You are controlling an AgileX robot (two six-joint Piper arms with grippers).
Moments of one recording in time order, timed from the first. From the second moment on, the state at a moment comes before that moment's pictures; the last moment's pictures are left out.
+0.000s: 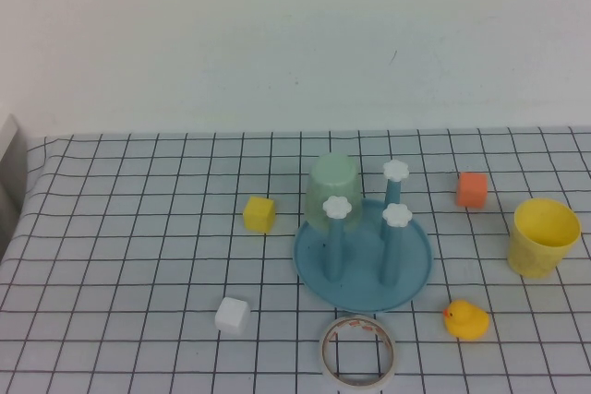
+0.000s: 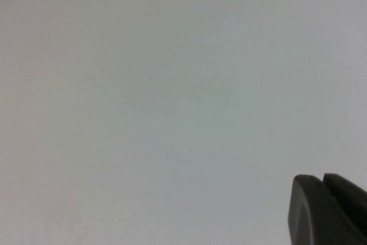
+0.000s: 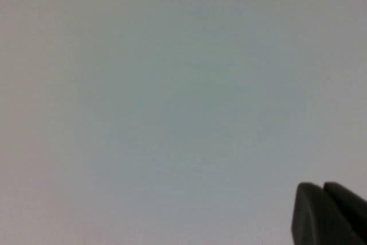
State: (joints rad) right arm -0.04 -0.01 -0.19 0.17 -0.33 -0.26; left arm -0.05 -0.01 -0.27 0.01 -0.31 0.07
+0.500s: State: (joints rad) right arm -0.04 0.51 -0.42 0.18 0.36 -0.55; left arm -0.05 0.31 -0.50 -0.04 0.35 0.06
